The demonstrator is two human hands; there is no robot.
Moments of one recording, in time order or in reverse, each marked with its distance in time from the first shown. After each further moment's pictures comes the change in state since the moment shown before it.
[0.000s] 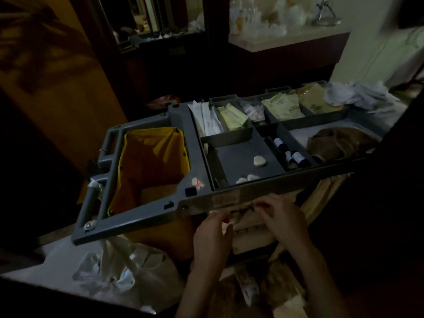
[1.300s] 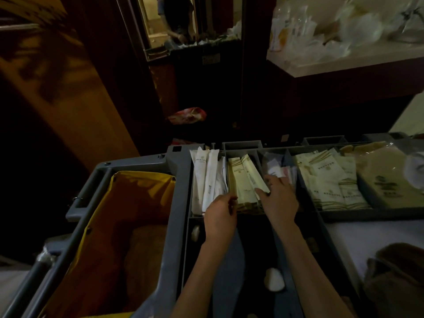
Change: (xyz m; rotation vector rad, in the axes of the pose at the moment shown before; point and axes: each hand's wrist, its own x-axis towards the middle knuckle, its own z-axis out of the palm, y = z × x) left_hand 0.374 -0.011 0.079 0.014 0.204 -0.155; right_hand 0.400 0.075 0.049 -0.047 0.106 0.106
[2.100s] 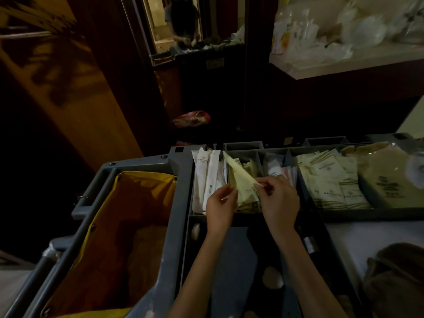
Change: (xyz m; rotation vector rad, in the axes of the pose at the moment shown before) left_hand 0.001 0.023 -0.011 -0.774 0.041 -0.367; right_hand -0.026 -0.022 -0.021 0.246 0.305 -0.200
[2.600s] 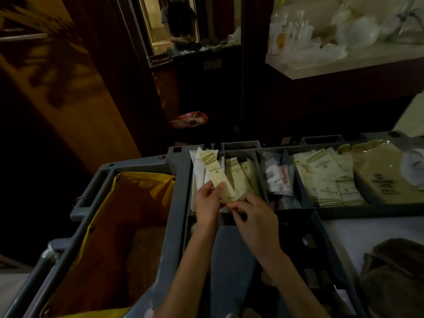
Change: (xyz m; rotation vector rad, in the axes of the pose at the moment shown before) left_hand 0.003 0.017 -0.015 -0.274 -0.009 -0.031; right_hand -0.048 -0.022 -0.002 0.002 -0.198 -0.283
